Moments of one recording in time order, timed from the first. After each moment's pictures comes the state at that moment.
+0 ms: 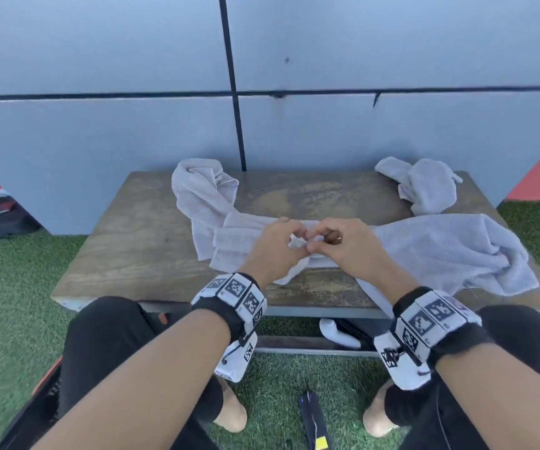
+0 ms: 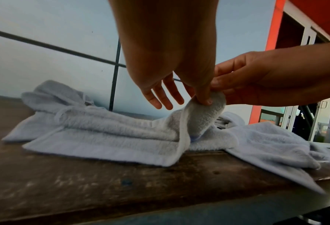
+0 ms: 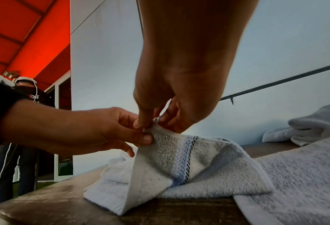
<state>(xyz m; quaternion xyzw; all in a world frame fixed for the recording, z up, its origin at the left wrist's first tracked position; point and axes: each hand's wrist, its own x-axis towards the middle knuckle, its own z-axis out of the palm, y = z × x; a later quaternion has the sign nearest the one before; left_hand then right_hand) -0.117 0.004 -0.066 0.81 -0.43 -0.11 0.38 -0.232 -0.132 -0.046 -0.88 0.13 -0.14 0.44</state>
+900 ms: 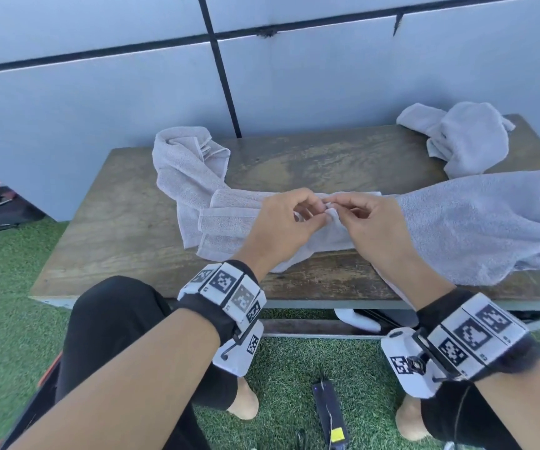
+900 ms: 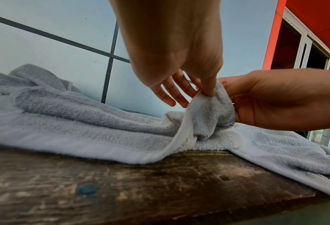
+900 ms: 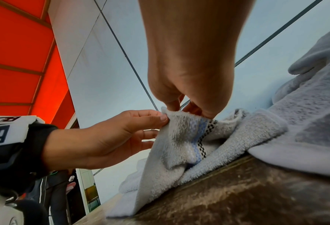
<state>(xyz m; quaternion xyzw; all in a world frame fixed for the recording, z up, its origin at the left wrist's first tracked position) -0.116 -0.028 -0.083 0.77 -0.40 -0.12 0.48 -0.224 -0.151 -0.090 -0.77 0.21 -0.26 0.55</state>
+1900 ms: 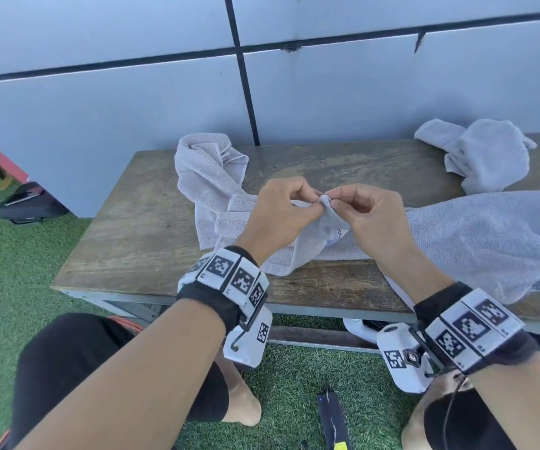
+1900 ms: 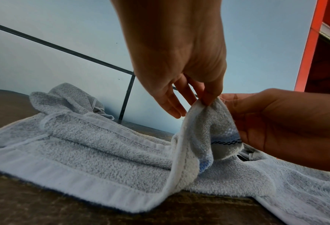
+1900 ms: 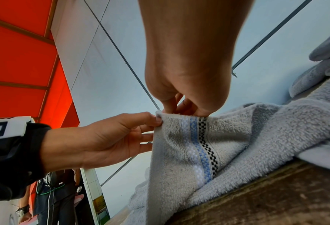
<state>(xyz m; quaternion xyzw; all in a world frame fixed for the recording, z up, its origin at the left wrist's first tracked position) -0.091 -0.020 -0.063 0.78 -0.36 -0.09 0.51 -0.200 -0.151 -0.078 -0.74 0.17 -0.28 0.59</state>
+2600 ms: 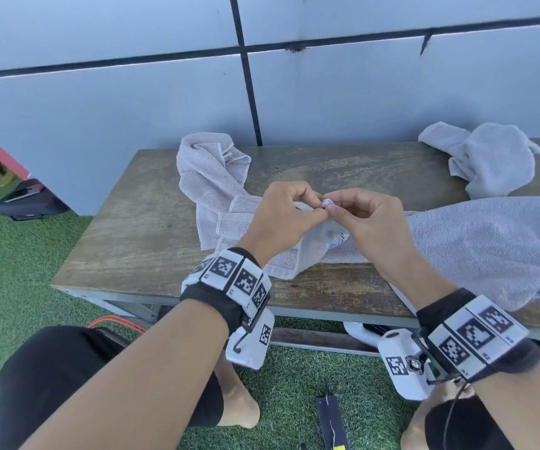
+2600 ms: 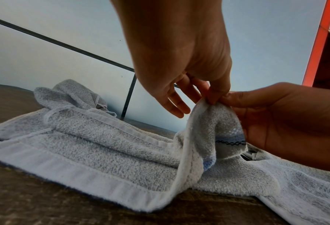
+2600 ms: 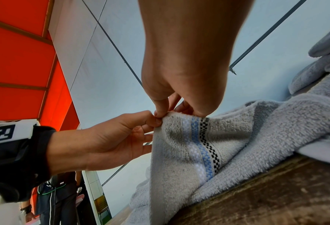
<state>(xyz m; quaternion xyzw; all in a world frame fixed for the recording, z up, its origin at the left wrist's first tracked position) -0.094 -0.020 -0.062 0.78 -0.34 -0.11 0.52 -0.198 -0.148 -0.081 -0.73 0.14 -0.26 0.61</state>
